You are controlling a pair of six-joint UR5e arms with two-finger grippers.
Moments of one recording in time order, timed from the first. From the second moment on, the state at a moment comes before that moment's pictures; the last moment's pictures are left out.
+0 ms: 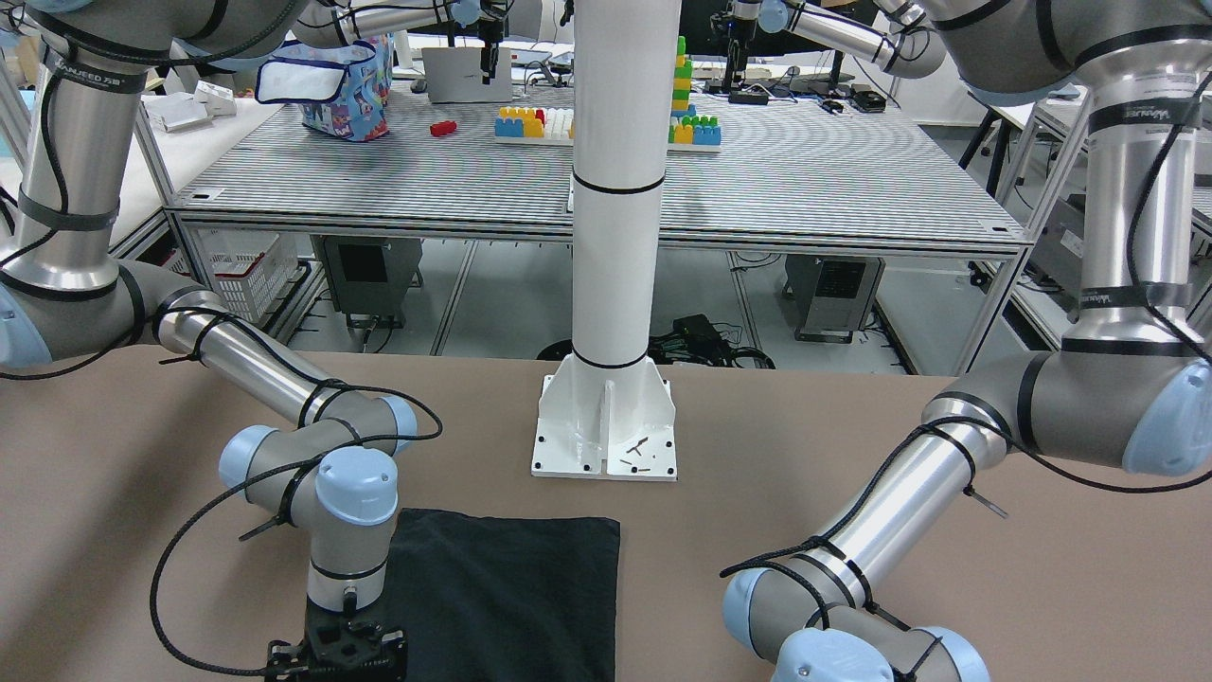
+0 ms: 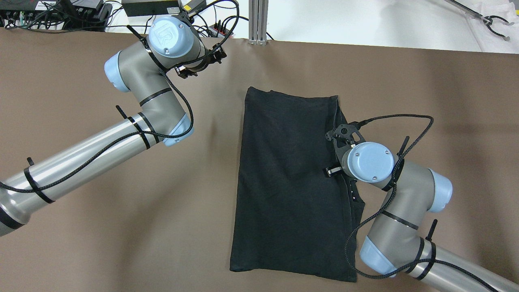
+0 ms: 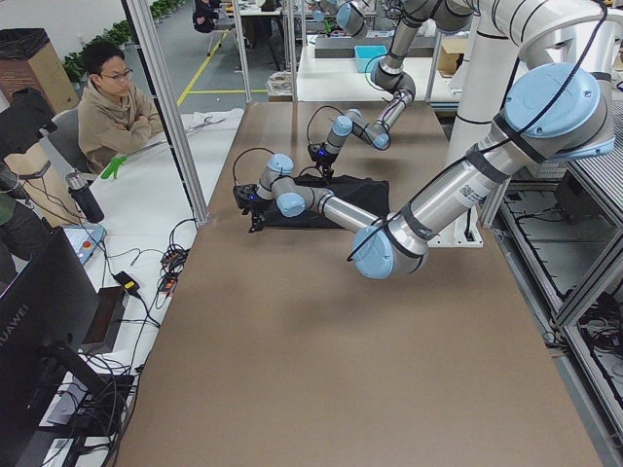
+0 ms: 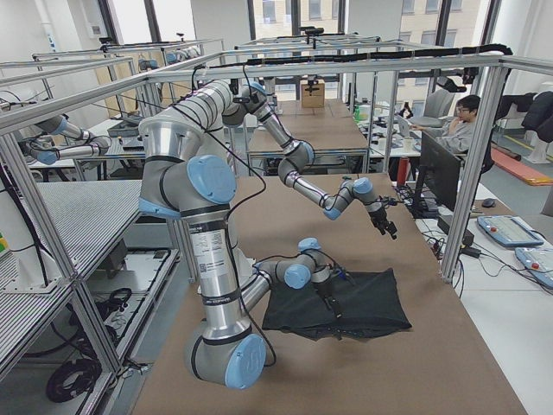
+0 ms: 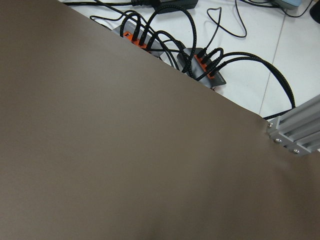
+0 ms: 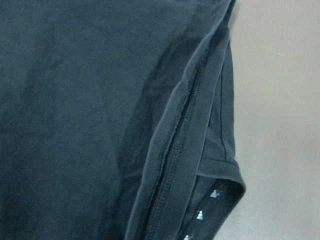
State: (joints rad) left arm -0.85 -2.53 -1.05 -2.11 -1.69 -1.55; right arm 0.64 -1.18 1.70 -1.39 1.59 0.73
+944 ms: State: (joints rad) left arm -0.84 -2.53 -1.06 -2.10 -1.68 -1.56; right arm 0.65 -1.28 1.88 -1.41 1.74 0.90
